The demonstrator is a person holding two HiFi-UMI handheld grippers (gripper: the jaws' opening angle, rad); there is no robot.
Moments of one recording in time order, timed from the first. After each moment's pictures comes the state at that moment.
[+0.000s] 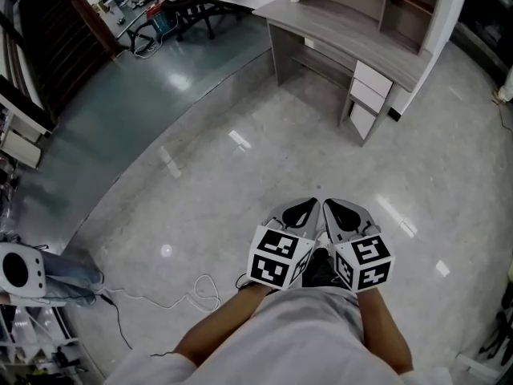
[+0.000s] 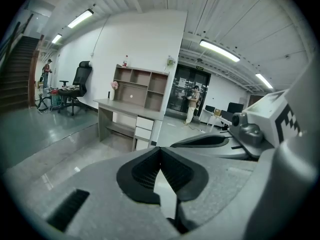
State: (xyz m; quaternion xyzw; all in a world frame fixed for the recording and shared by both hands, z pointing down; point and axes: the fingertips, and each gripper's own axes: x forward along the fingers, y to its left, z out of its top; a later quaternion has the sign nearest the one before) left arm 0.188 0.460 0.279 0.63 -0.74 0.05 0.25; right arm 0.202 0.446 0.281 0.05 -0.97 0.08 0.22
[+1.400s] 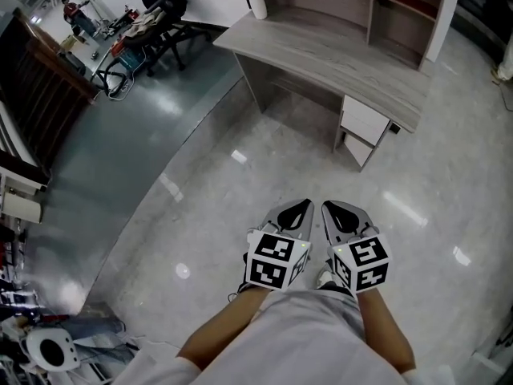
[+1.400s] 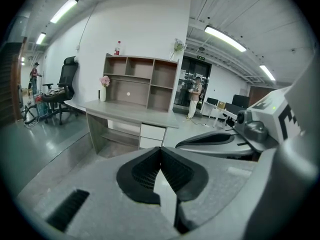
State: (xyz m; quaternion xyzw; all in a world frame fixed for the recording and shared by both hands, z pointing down) left arm 0.006 0.219 0.300 0.64 -0.72 0.10 0.26; right arm 0.031 0.201 0.300 0.10 -0.96 0.12 0.21
